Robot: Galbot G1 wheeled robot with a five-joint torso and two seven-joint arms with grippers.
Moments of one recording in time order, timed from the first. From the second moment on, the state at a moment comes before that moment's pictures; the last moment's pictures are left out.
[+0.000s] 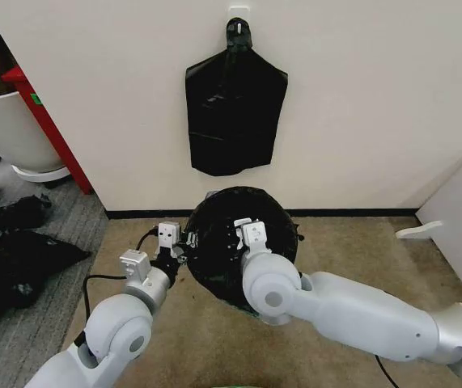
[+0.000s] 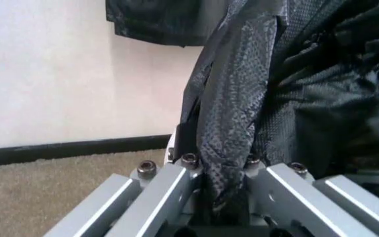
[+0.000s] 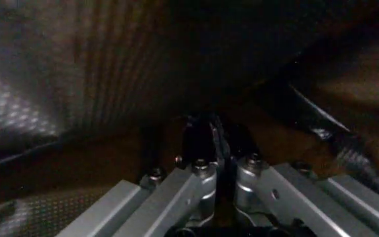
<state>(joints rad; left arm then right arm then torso) 1.23 -0.99 -0.21 -2.25 -0.71 0.33 -0.31 -0.34 1.07 -0.68 2.03 1.50 -0.47 1.34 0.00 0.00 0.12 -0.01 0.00</state>
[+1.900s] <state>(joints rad) 1.32 -1.00 -0.24 -2.36 -0.68 0.30 -0.27 -0.40 1.10 -0.63 1.91 1.50 -0.44 1.33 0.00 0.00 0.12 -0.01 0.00</state>
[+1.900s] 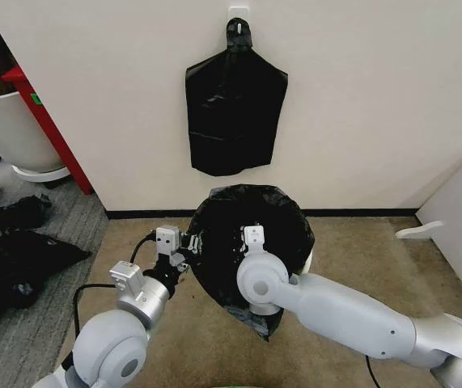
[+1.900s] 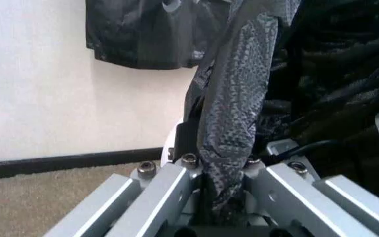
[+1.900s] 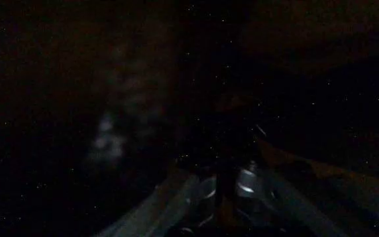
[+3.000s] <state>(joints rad) 1.21 -1.05 -0.25 -2.11 -0.85 0.37 -0.43 -0.44 0.92 -0.38 2.36 1.59 -0.36 0.97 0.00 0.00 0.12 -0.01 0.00</state>
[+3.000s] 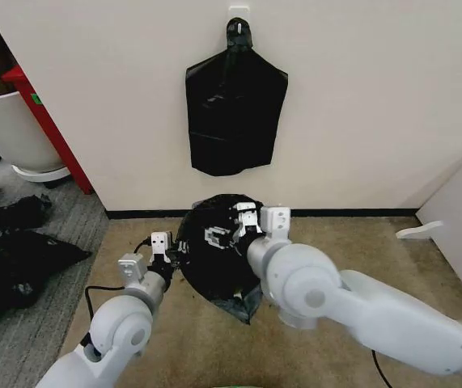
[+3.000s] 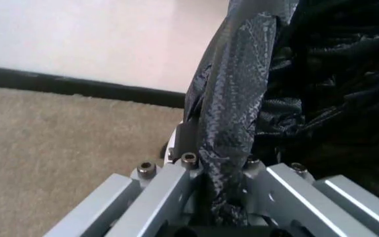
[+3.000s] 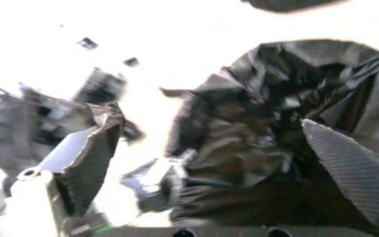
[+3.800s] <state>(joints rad) 1.04 -1.05 -0.25 -2.08 -0.94 0.34 -0.49 -0.79 0.79 -0.11 2.45 1.73 -0.23 0.96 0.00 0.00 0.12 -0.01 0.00</state>
